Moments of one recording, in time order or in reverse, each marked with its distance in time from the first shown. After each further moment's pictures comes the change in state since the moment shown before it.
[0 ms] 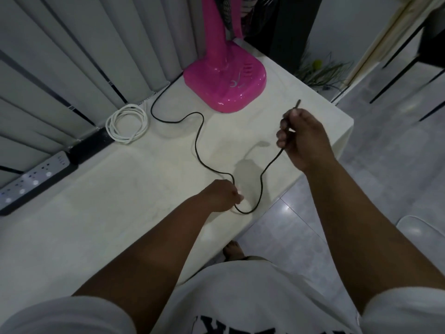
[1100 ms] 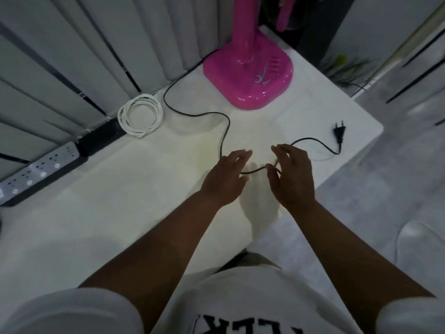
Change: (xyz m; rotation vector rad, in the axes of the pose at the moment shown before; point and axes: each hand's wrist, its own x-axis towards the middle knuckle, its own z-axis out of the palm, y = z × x) left_hand 0.008 -0.034 -0.029 0.048 0.467 0.319; right_hand -0.019 0.107 0.002 -1.563 0.055 -0.688
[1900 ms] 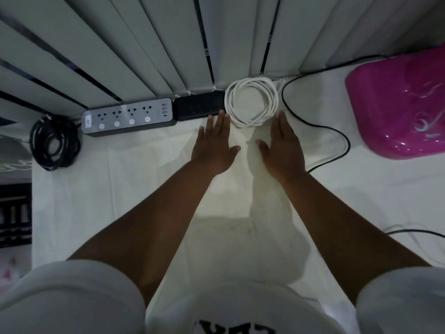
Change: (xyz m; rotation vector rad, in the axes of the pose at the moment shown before) left_hand -0.037 -0.236 -0.098 0.133 0.022 -0.720; right_hand 0.142 -0.194 0.193 0.073 -0.529 -0.302
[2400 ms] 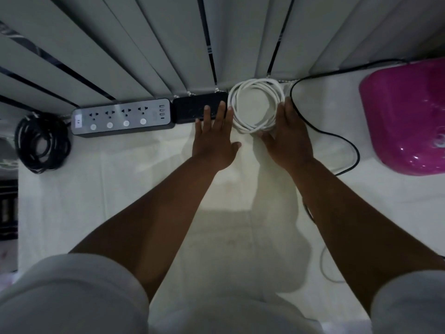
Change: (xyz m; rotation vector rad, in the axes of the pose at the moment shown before) left_hand 0.041 -0.010 0.011 0.074 0.050 -0.045; right_hand 0.057 0.012 0.004 -0.060 -0.025 -0.036
